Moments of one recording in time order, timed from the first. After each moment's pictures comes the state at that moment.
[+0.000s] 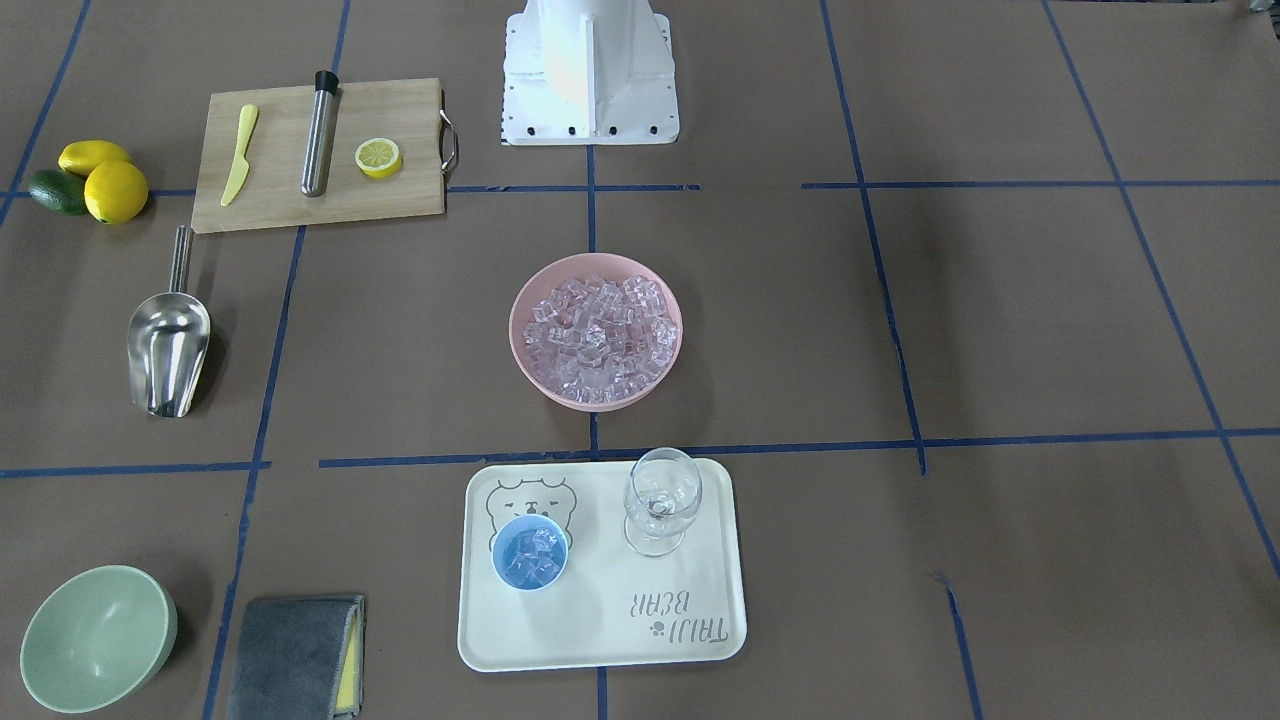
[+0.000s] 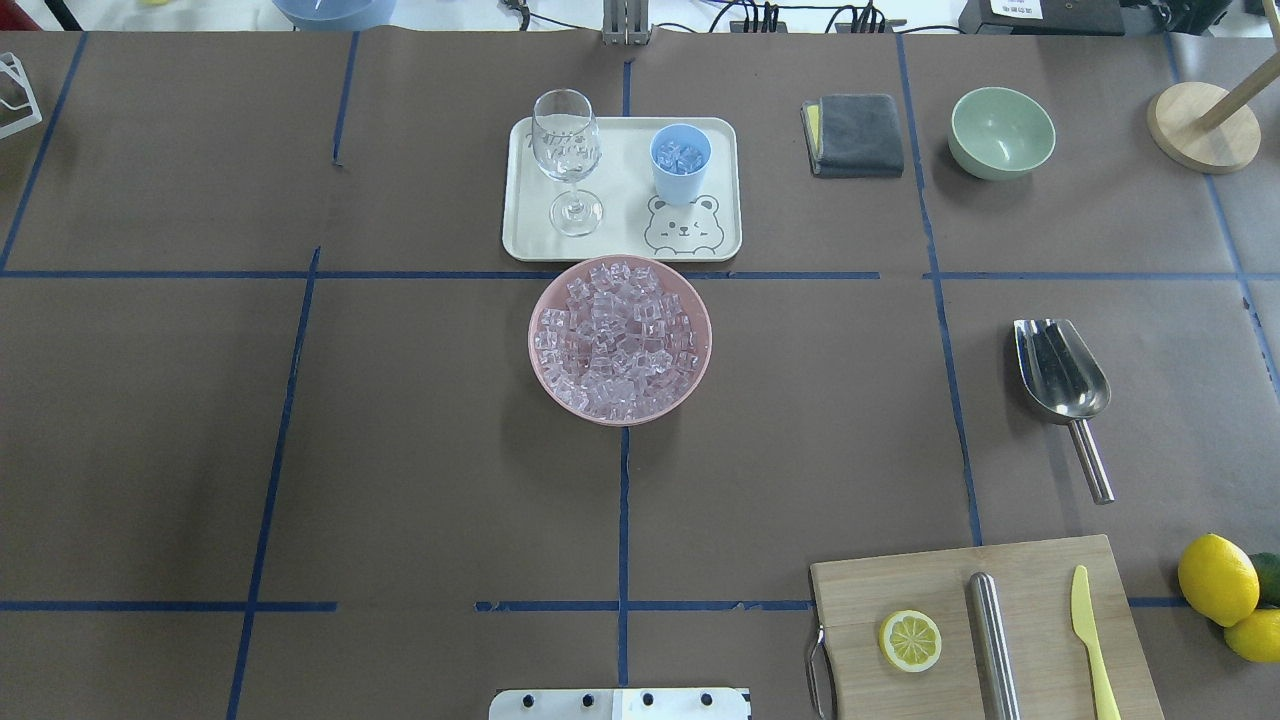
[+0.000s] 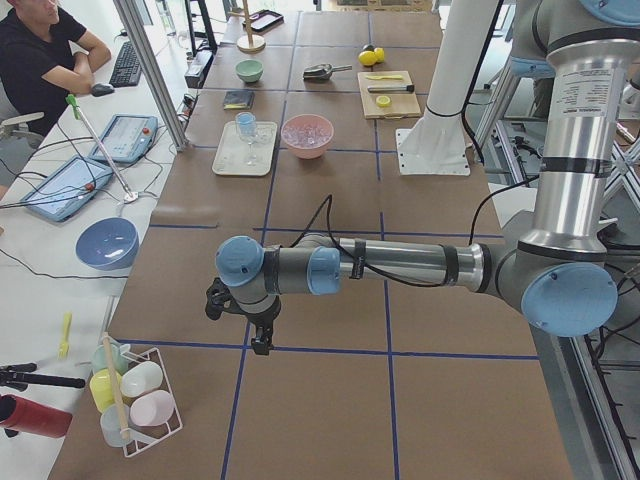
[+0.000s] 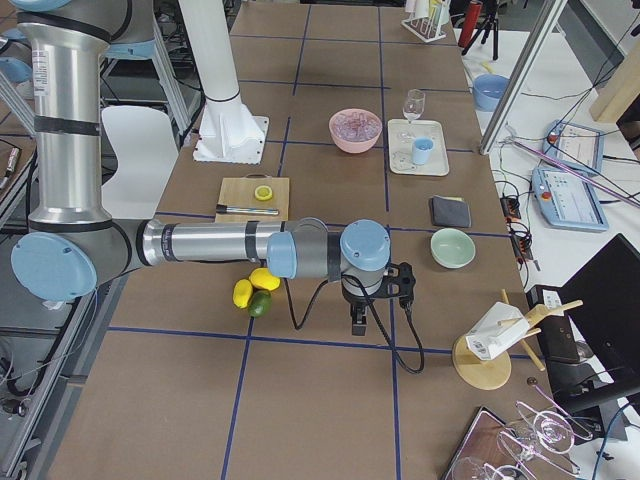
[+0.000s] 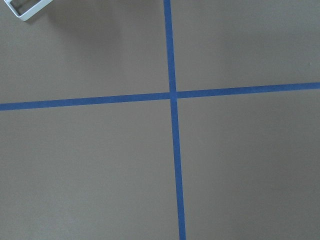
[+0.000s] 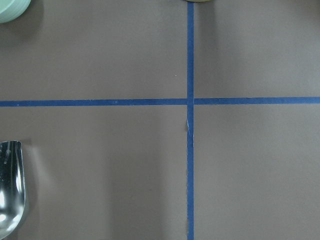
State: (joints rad) left arm -1.56 -1.62 -1.57 -1.48 -2.39 0.10; right arm 1.59 -1.62 1.70 -1.59 2.43 0.04
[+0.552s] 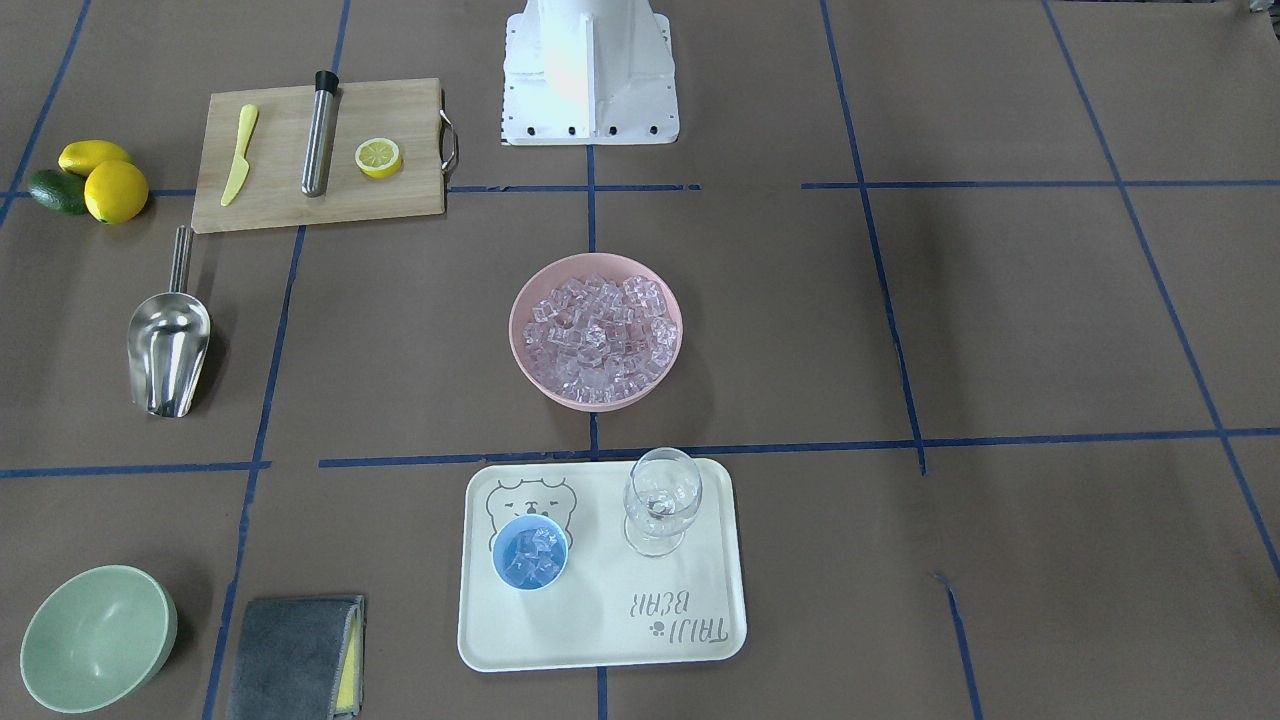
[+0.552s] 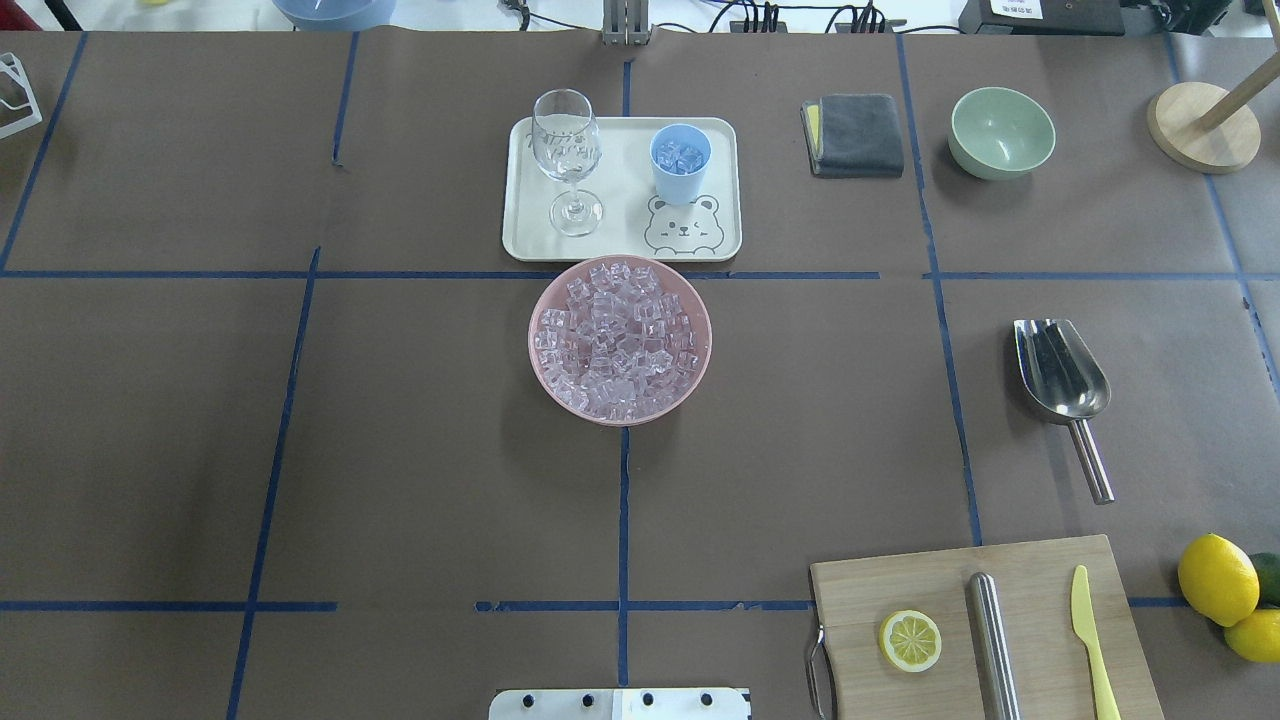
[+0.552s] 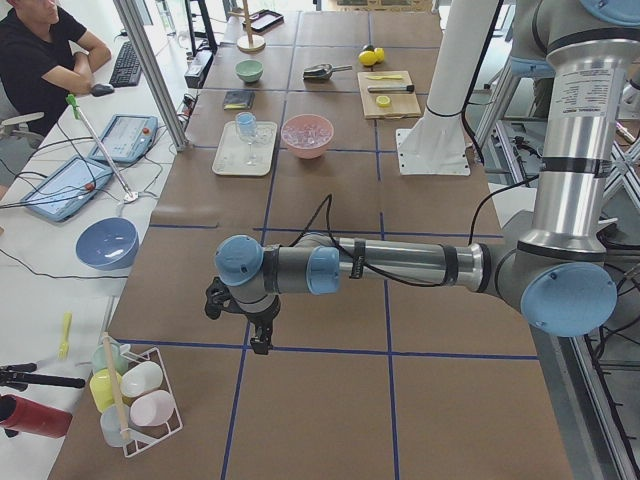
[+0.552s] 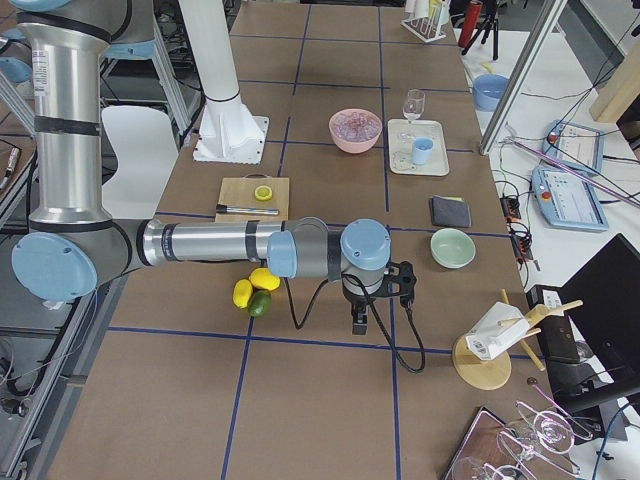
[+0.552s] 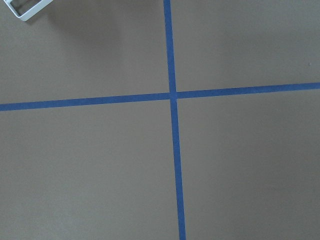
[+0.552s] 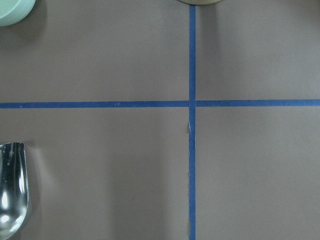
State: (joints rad) left arm -1.56 -1.62 -1.57 -1.48 -2.39 0.10; right arm 1.59 -1.62 1.70 -1.59 2.43 0.04
